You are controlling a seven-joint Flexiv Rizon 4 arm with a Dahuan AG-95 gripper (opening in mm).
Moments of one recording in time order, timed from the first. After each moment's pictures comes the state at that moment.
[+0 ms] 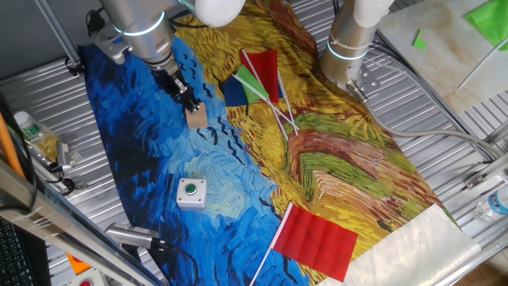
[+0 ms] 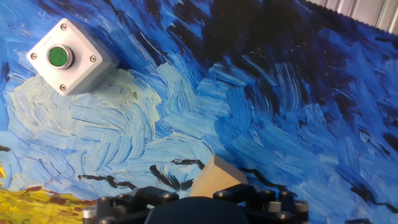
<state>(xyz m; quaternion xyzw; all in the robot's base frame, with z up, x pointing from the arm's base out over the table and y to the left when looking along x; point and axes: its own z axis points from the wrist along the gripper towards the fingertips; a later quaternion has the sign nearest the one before) 0.534 -0.020 0.172 0.16 -0.99 -0.02 0.06</state>
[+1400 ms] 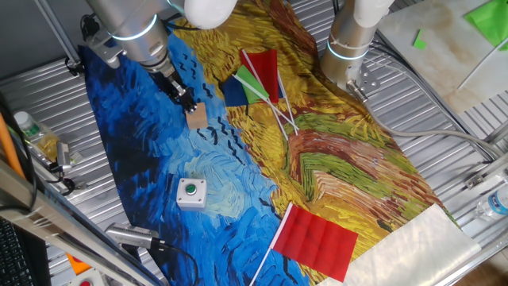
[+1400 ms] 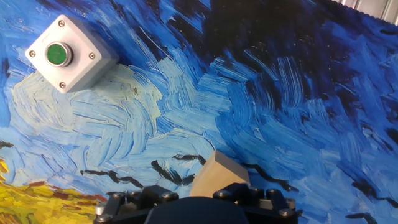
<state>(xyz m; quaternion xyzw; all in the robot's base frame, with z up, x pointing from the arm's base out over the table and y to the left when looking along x) 0.532 -0.021 0.170 0.15 -0.98 -0.02 0.08</state>
